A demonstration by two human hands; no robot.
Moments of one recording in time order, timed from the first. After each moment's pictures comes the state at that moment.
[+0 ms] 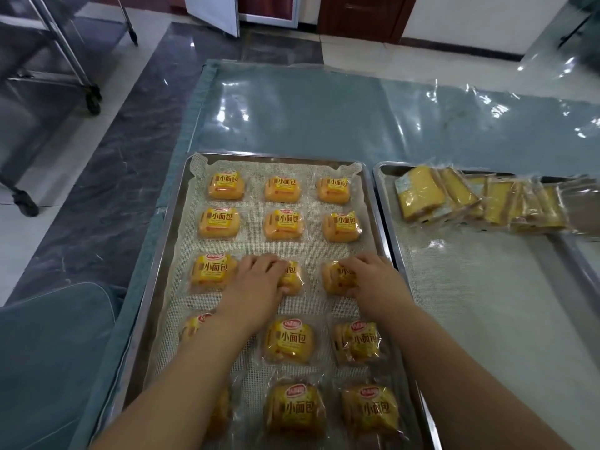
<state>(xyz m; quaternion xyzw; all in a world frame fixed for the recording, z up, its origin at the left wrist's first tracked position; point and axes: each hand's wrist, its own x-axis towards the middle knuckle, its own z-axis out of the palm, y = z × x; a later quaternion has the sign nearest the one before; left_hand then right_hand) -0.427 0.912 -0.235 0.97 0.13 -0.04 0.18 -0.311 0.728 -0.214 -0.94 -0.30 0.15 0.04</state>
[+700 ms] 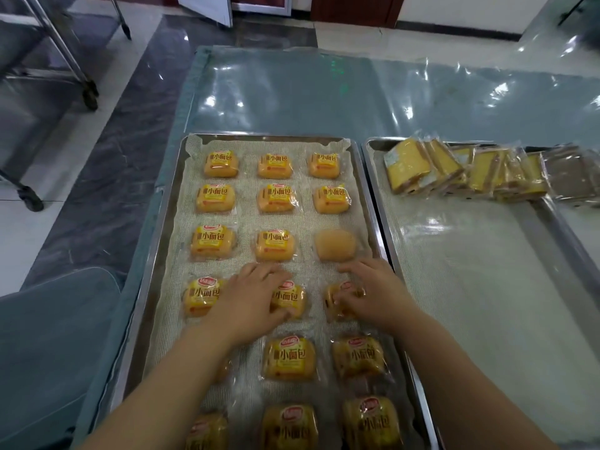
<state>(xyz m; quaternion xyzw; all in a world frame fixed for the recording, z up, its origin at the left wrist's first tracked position) -0.487 0.879 -0.224 0.97 0.07 -0.09 0.21 -0.369 0.677 -0.208 -0.91 -0.33 0.17 0.17</state>
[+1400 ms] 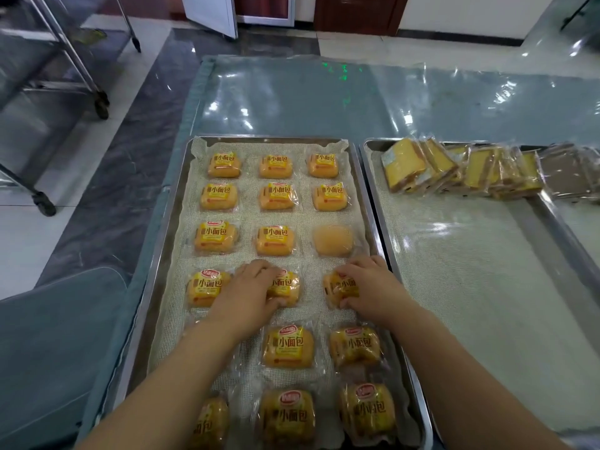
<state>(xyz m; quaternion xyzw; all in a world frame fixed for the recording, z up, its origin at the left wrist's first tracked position) -0.499 0.873 -0.227 0.96 0.12 -0.07 0.24 -0.372 0.675 -0.207 -0.91 -0.34 0.22 0.07</state>
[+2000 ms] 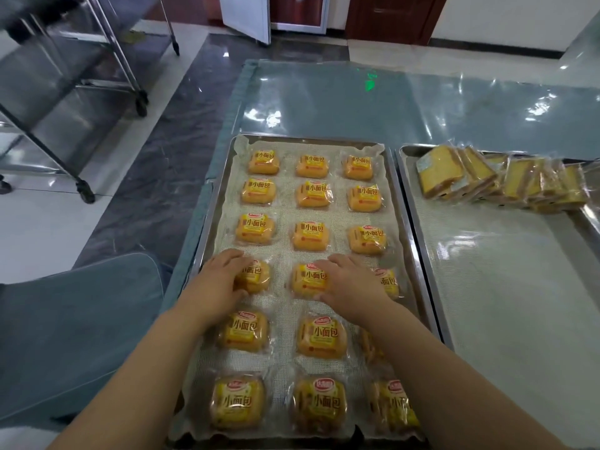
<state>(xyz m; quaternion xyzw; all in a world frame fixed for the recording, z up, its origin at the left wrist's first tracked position) -0.562 0.952 -0.224 0.94 0.22 -0.09 0.24 -0.418 0.750 -0.210 -0.89 -0.40 0.21 0.04</state>
